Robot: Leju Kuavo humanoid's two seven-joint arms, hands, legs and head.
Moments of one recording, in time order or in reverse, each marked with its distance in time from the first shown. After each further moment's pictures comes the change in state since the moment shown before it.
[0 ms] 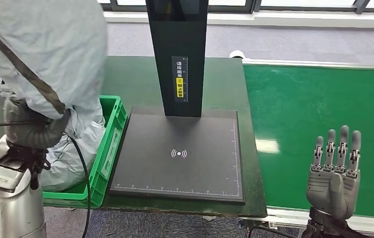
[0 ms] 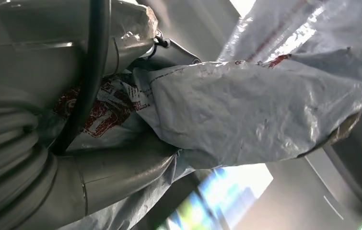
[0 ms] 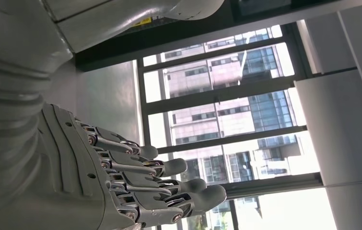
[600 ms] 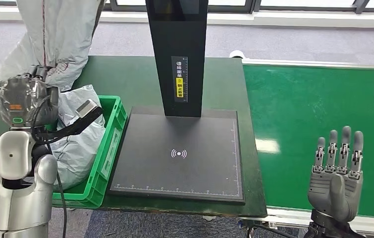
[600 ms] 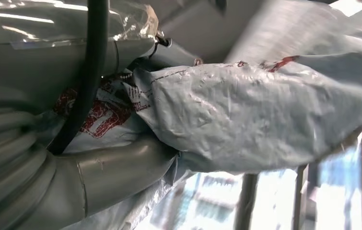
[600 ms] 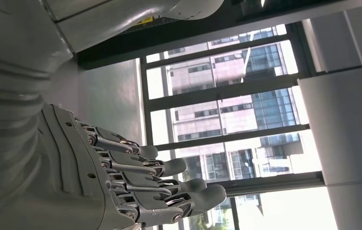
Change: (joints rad) left arm -0.028 0.058 -0.065 0.161 -1.157 0.374 0.633; right arm 0.011 0.034 -0.016 -0.035 0.037 0.028 0.037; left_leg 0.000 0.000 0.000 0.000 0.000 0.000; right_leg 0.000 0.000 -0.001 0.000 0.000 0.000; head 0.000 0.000
